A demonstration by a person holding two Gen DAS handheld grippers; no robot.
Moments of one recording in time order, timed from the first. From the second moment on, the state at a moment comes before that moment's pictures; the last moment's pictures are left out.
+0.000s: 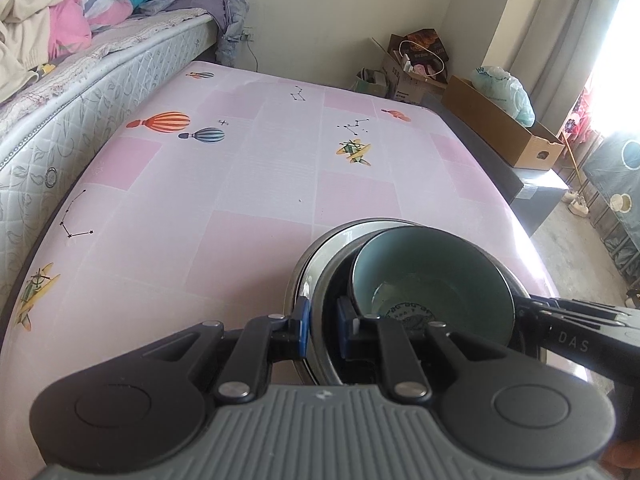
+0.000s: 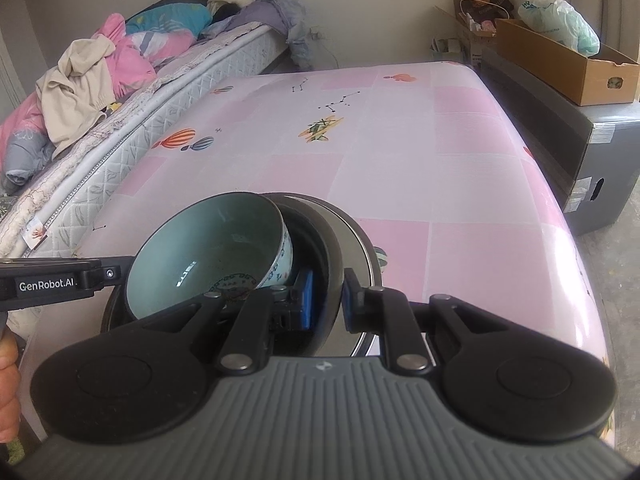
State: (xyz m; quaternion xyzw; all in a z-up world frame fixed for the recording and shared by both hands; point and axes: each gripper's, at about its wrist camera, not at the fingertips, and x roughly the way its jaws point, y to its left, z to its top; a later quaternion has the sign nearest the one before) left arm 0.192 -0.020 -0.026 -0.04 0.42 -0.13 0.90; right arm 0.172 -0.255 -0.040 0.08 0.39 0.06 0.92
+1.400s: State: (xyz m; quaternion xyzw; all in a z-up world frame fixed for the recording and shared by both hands) left arm 0.197 -0.007 -0.032 -0.15 0.42 -0.22 0.87; right arm 0.142 -0.282 -0.035 0.24 0.36 0.10 0.90
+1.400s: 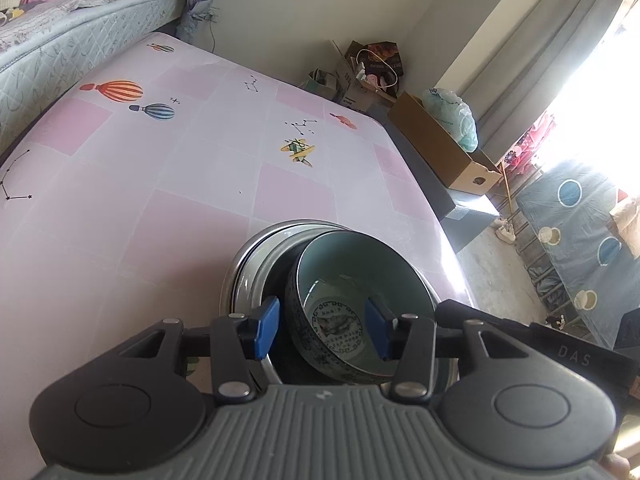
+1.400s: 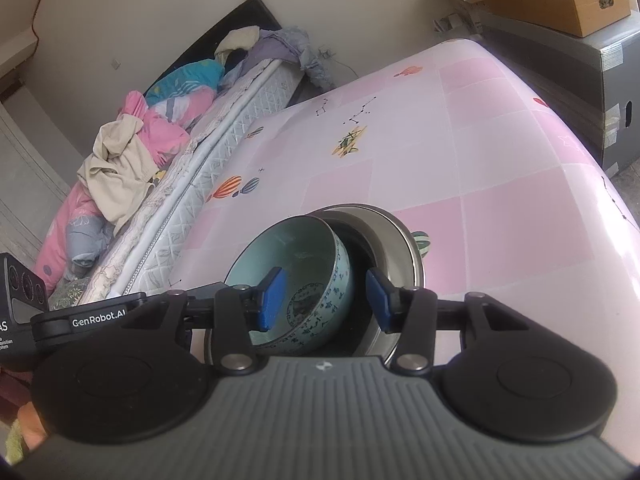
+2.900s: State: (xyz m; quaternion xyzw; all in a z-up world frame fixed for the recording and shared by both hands) left arm 0.181 0.007 -0.044 -0.09 0.42 -0.17 0.88; right arm 0.112 -0.293 -0.057 0.20 0.38 0.02 0.90
